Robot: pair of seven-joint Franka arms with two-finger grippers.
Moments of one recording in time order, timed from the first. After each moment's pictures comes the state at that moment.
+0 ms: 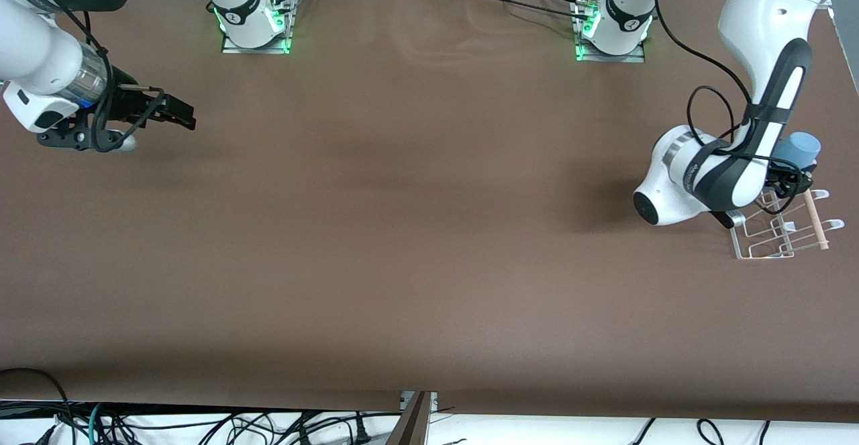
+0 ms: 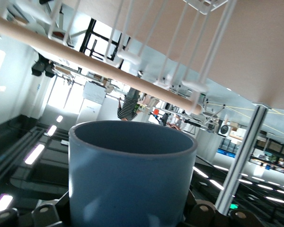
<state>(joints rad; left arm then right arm) 0.21 0.54 -0.35 -1.87 1.31 1.21 0.31 0.09 -0.05 0.00 -1.84 0.05 1.67 0.13</state>
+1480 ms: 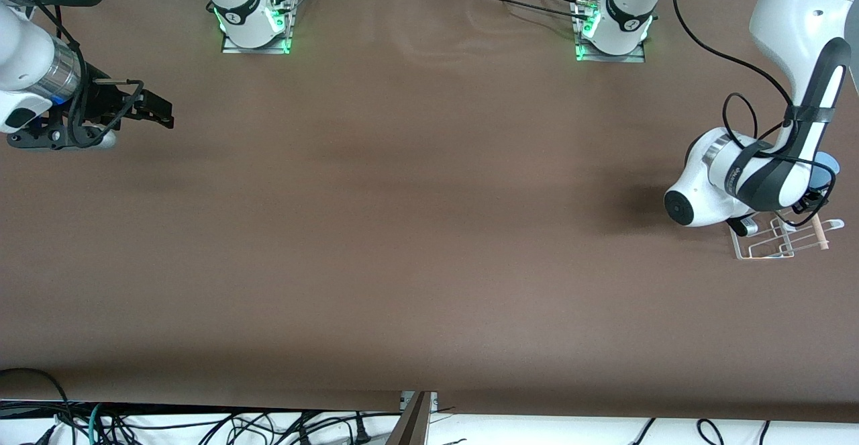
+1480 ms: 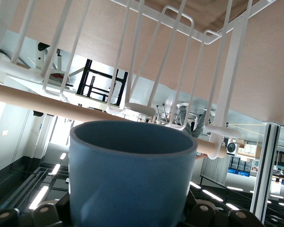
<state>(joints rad) 0.32 0.55 -0.36 -1.89 1.33 1.39 0.40 0.07 -0.02 0.01 -1.76 0.01 1.62 0.03</state>
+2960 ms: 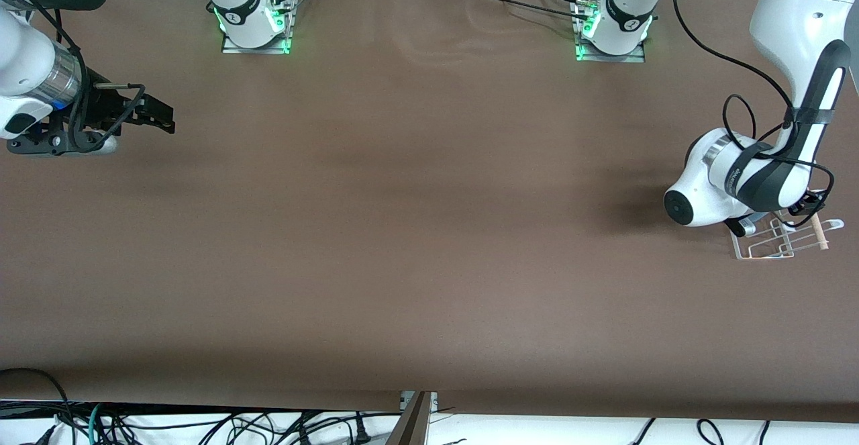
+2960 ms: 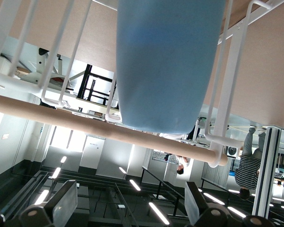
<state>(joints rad) 0.33 0.55 -0.36 -1.89 1.33 1.41 0.40 0.07 0.01 0.02 -1.72 0.01 1.62 0.03</state>
